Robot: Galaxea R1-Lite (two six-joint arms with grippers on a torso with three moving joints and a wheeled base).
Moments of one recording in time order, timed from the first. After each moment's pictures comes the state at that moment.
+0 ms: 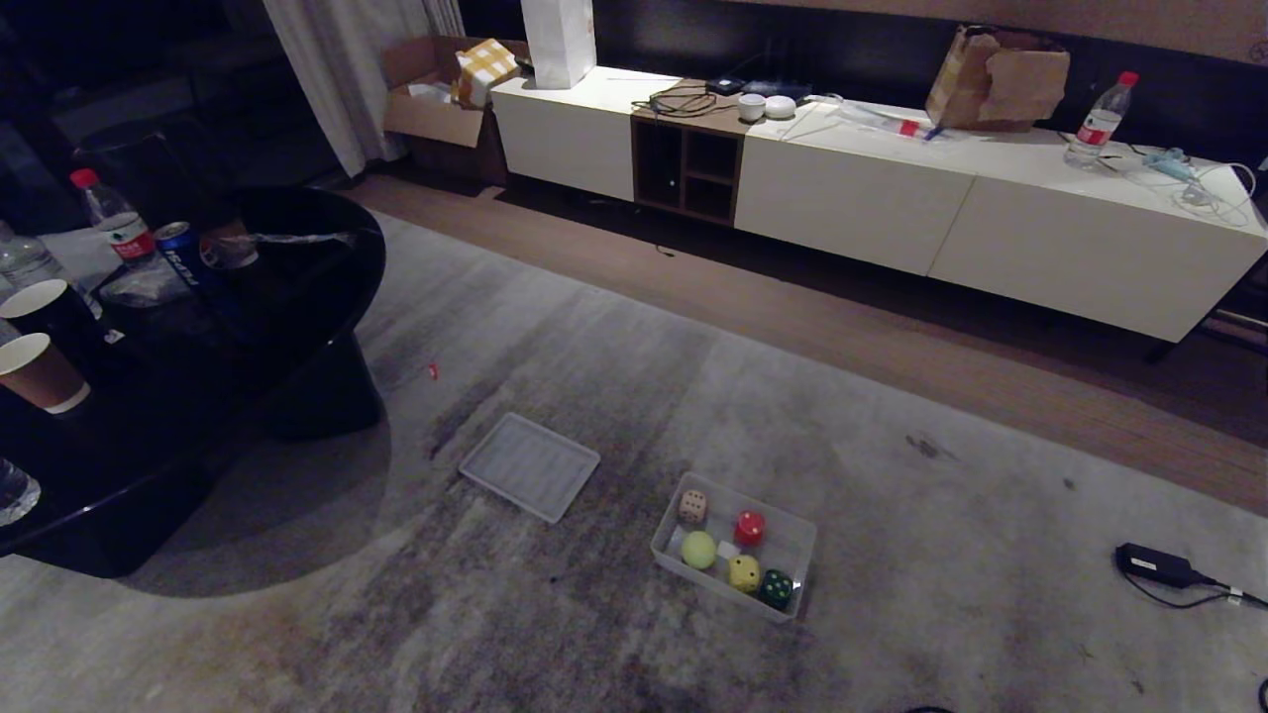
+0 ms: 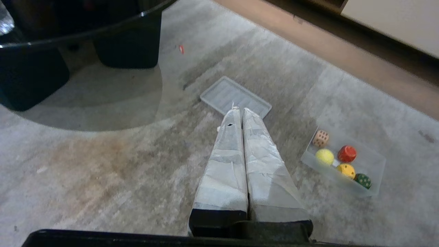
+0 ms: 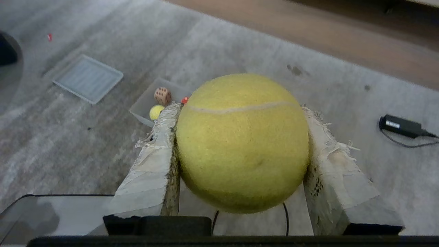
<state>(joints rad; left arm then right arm) 0.00 0.00 0.00 -0.01 0.07 -0.14 0.01 0.00 -0.06 0.16 0.00 0.00</state>
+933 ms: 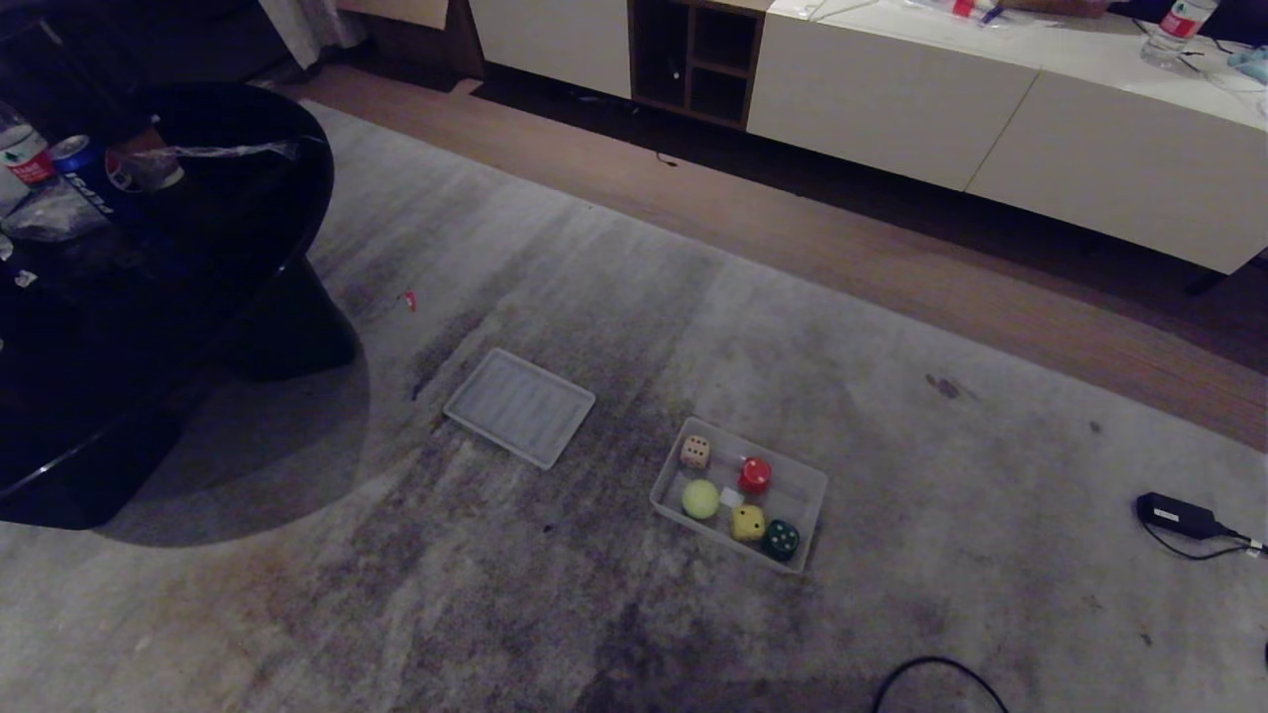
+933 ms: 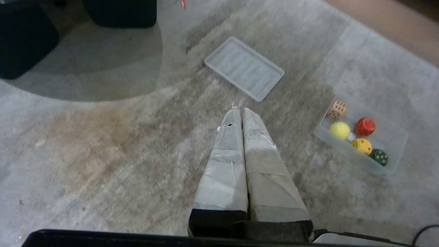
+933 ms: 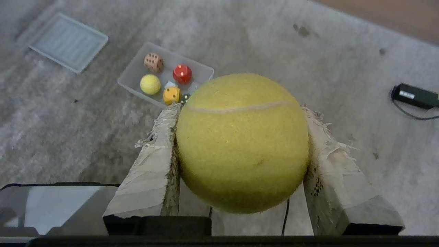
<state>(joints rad) 0.00 0.00 0.00 -0.01 0.07 -0.14 0.01 0.00 -0.06 0.16 0.00 0.00</state>
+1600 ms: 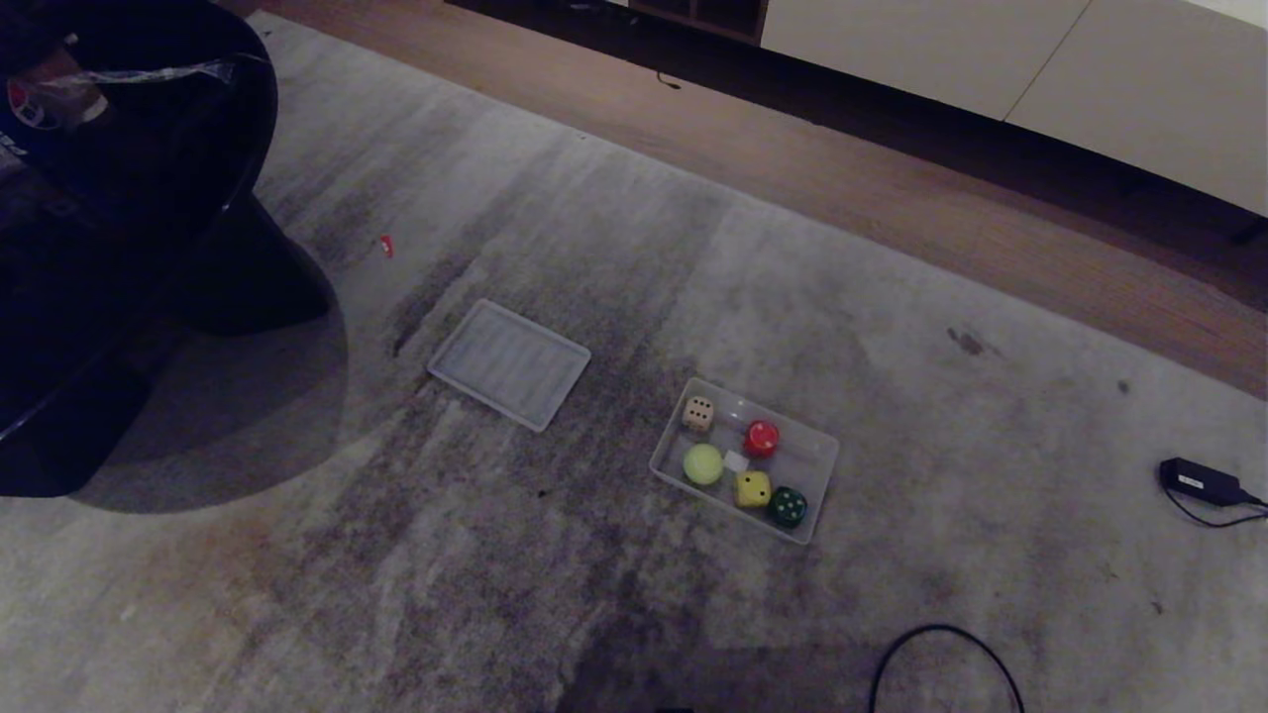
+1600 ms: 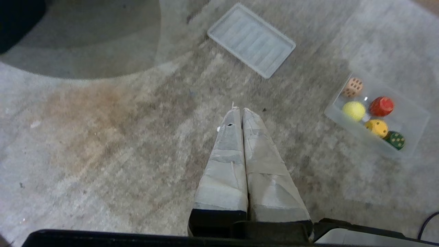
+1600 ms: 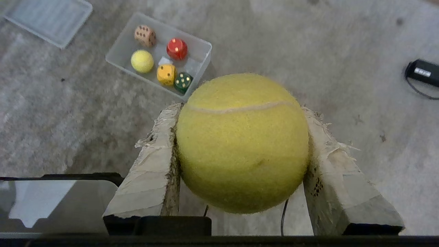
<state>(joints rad) 0.00 0.00 0.00 -0.01 0.07 -0.14 0.01 0.00 -0.06 0.16 0.00 0.00</state>
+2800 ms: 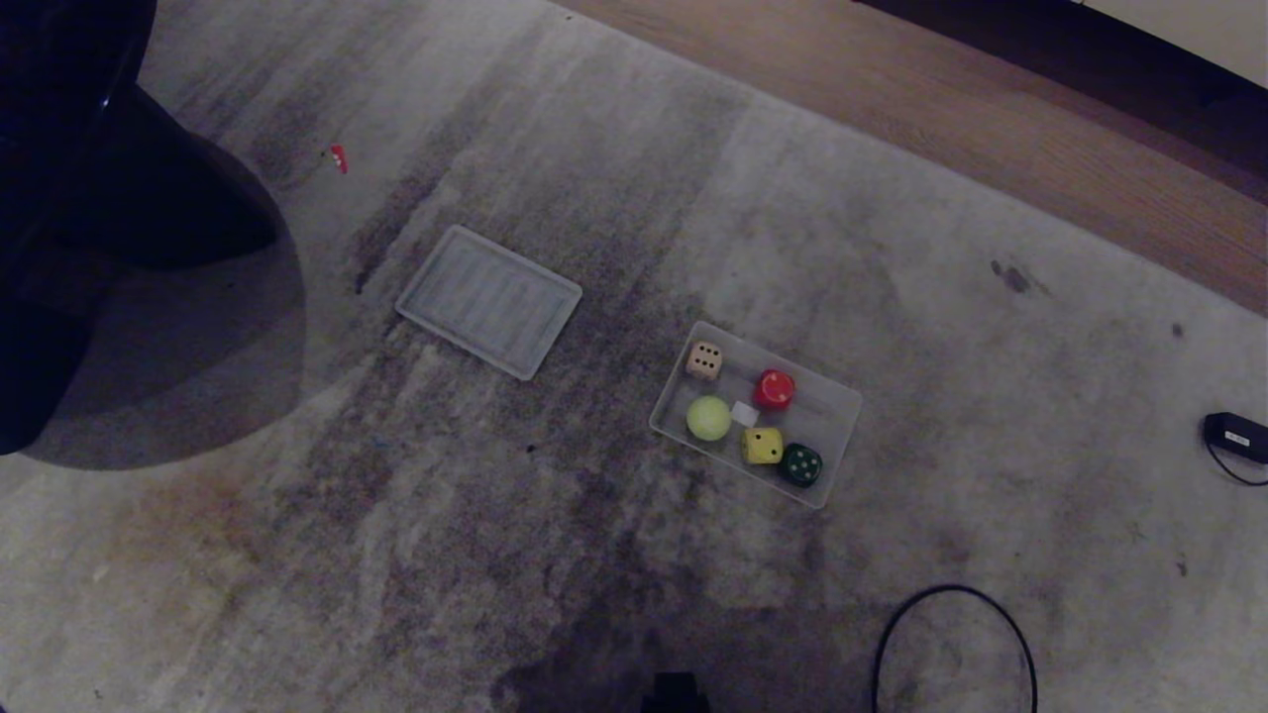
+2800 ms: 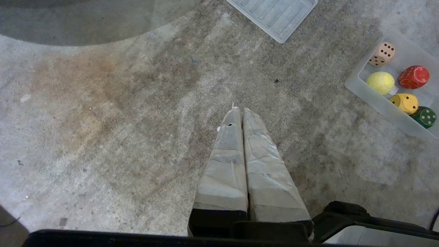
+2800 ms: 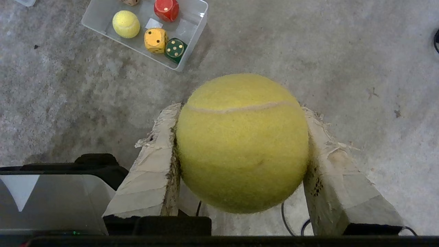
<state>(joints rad) 0.00 0.00 0.00 -0.01 0.07 -0.14 0.01 0.00 -0.06 0.16 0.00 0.01</state>
